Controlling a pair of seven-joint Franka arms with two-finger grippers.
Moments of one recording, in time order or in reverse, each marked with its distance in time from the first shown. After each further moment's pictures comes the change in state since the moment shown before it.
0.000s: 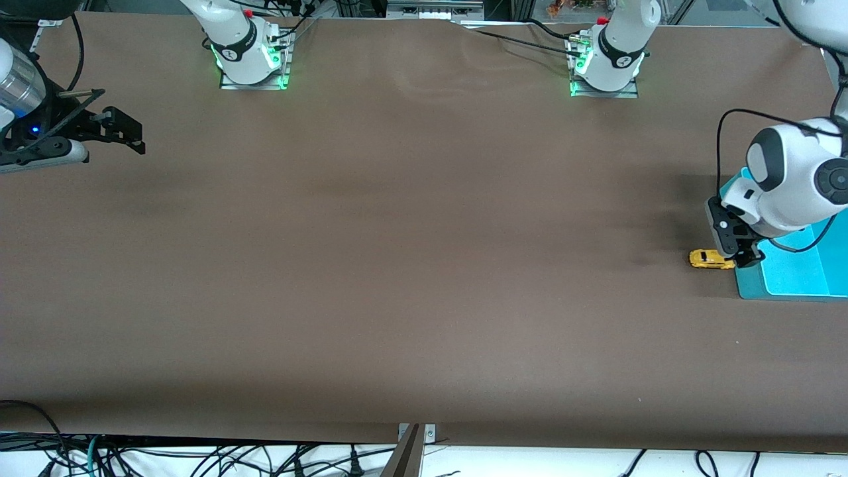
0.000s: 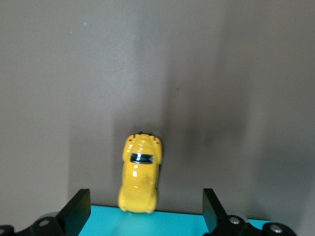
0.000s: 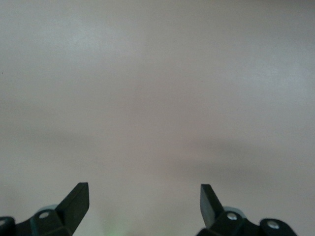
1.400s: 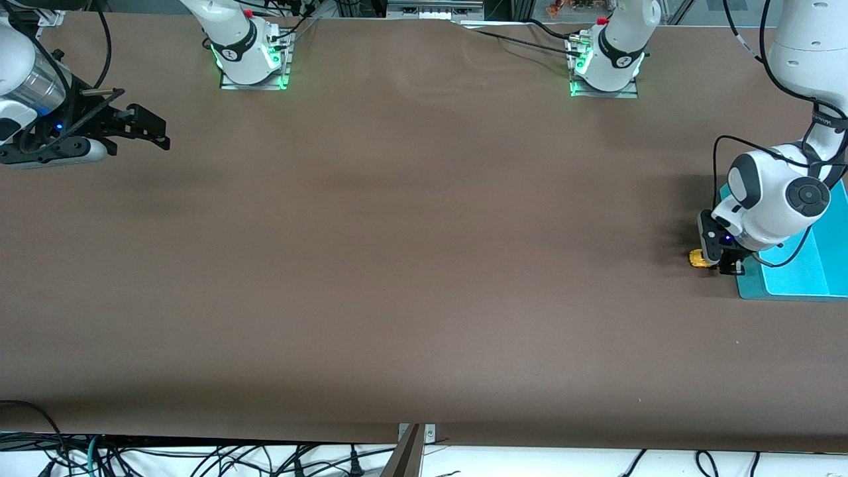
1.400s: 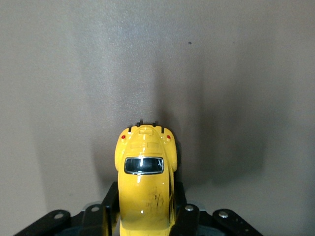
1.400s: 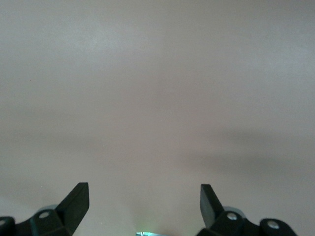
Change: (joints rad) left arm 0.060 0.164 -0.003 0.012 0.000 0.202 0.126; right arm 0.043 0.005 -0.002 0.015 0.068 -0.041 0.116
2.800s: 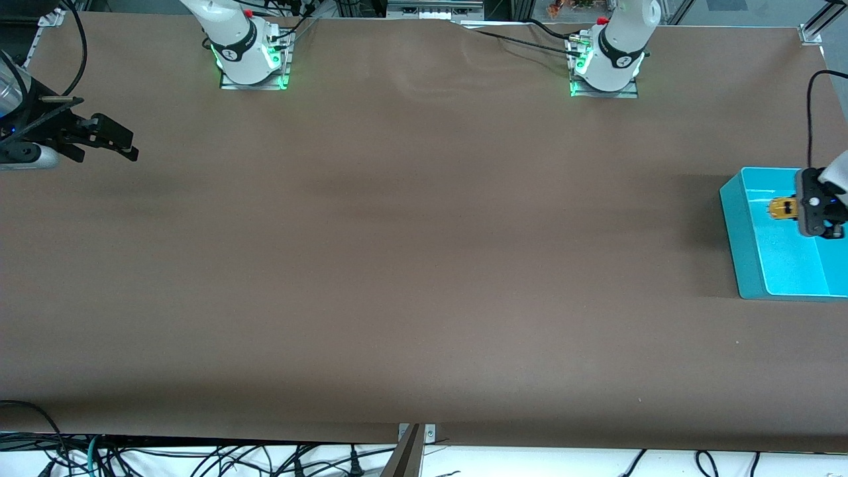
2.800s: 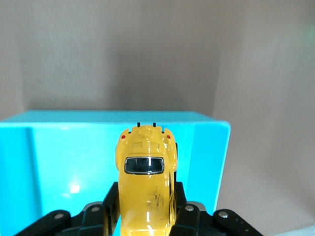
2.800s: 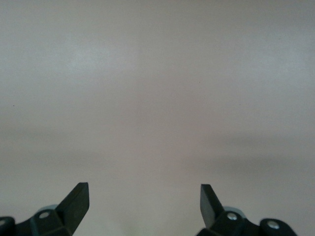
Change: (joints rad) left arm -0.006 -0.205 0.113 0.288 0.064 -0.746 0.119; right arm -0.012 0.006 -0.063 0.007 -0.027 0.057 0.003
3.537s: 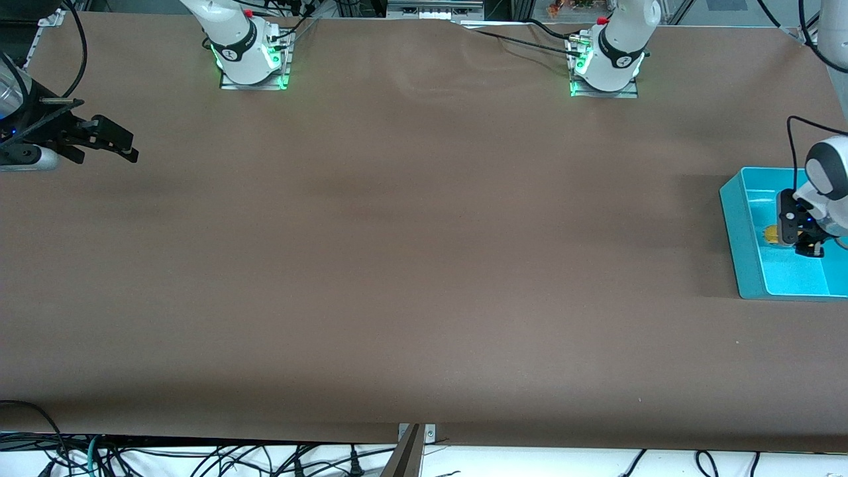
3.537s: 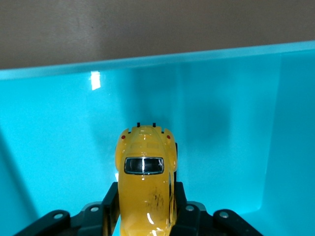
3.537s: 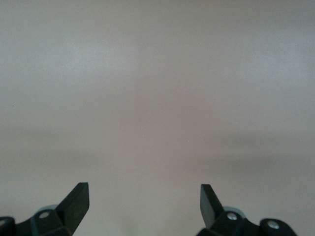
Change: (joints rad) left arm 0.051 0.214 0.060 -0.132 0.000 0.537 0.136; right arm 0.000 0.004 0.000 0.000 -0.001 0.002 0.000
